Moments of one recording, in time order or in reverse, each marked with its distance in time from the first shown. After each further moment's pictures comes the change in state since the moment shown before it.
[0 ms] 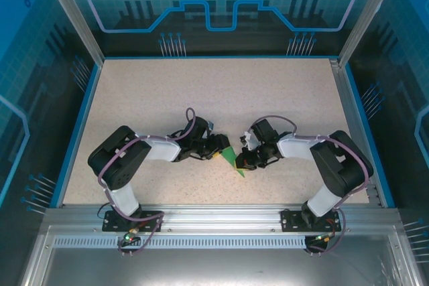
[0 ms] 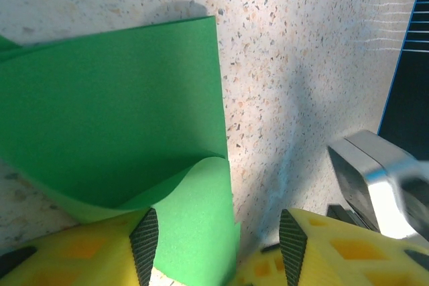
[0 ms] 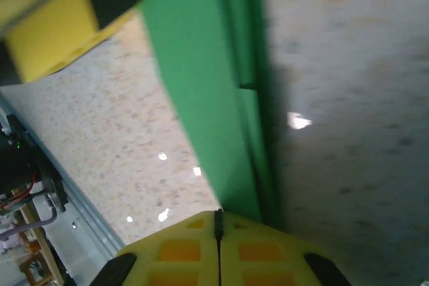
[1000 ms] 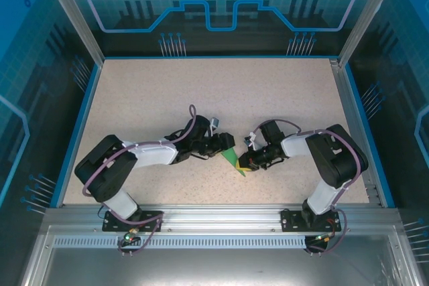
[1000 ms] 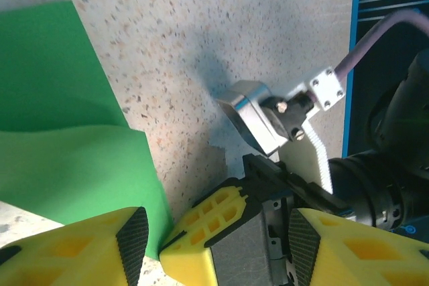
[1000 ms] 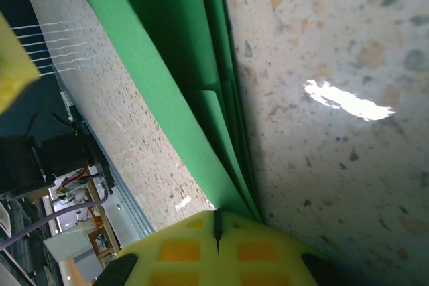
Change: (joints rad) left arm -0.067 -0.129 0.012 -0.051 -0.026 0.082; right arm -0.089 0.076 -0.052 0.126 -0.204 -0.015
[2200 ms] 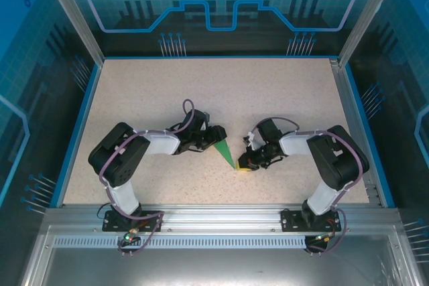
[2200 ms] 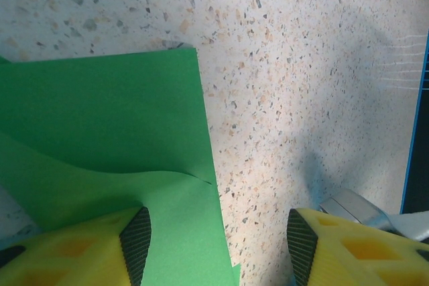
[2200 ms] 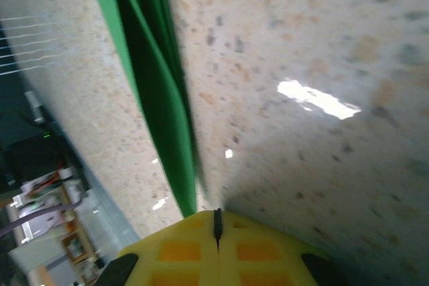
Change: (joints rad) left arm 0.131 0.144 0.061 -0.015 -0.077 0.045; right arm 0.029 -0.048 0.048 -0.138 0.117 -0.037
